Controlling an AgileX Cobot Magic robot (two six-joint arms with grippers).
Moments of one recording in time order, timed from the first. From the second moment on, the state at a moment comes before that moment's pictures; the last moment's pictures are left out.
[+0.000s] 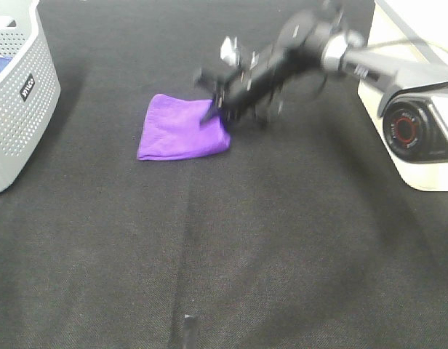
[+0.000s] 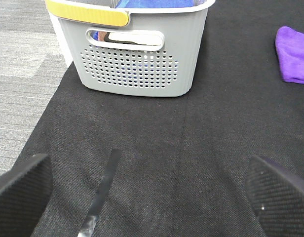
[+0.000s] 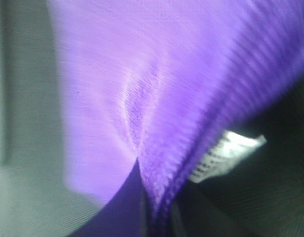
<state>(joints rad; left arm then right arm) -0.01 0.00 -0.50 0.17 1.05 -0.17 0.33 2.73 -2.49 0.69 1.01 -0.05</state>
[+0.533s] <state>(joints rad) -0.01 0.00 -0.50 0.17 1.05 -0.17 -0.08 2.41 -2.96 0.52 1.21 -0.02</state>
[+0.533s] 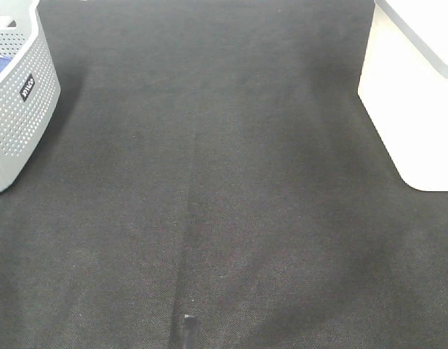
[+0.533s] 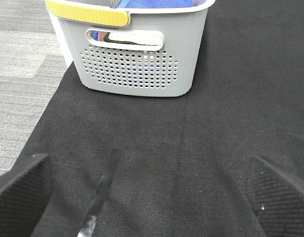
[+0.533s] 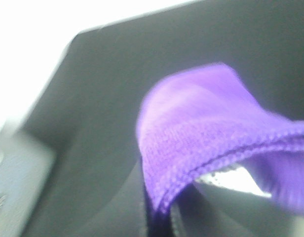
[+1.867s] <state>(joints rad) -0.01 0.00 -0.50 0.17 1.05 -0.17 -0.21 2.28 -2.61 0.19 1.22 -0.12</state>
